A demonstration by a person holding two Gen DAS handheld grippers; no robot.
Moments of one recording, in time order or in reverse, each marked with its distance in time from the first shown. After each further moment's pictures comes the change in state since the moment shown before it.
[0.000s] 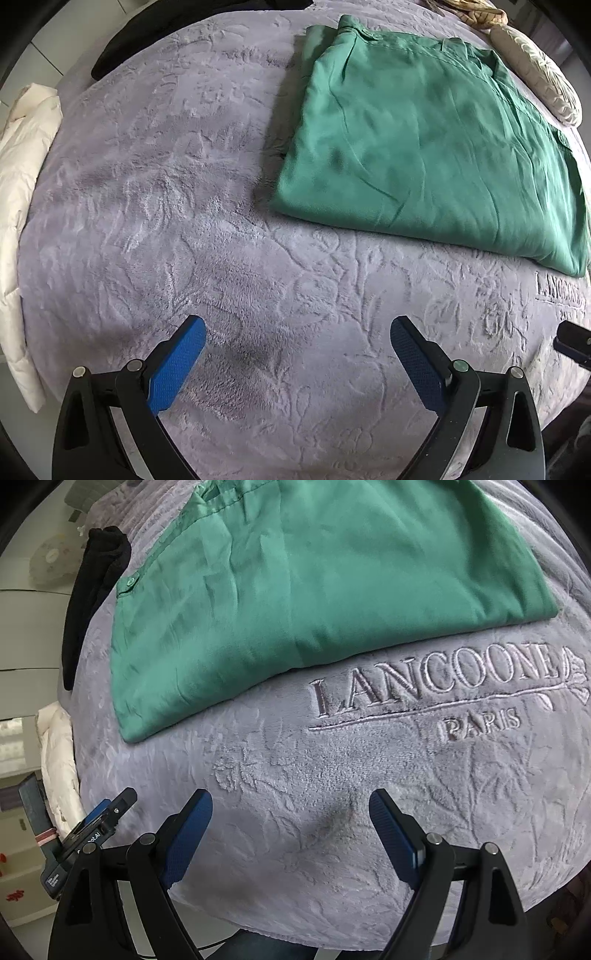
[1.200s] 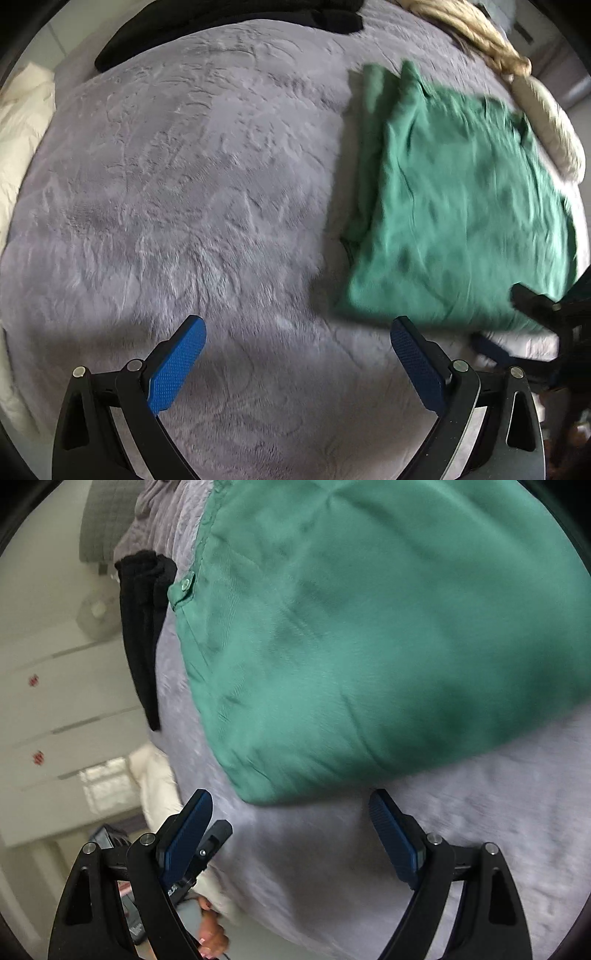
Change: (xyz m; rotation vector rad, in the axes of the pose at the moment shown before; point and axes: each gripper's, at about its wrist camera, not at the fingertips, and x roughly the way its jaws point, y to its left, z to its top) left arm 0.024 0.122 0.129 -0.098 -0.042 -0.126; right arm 0.104 0.084 0.045 0.205 0.027 0.510
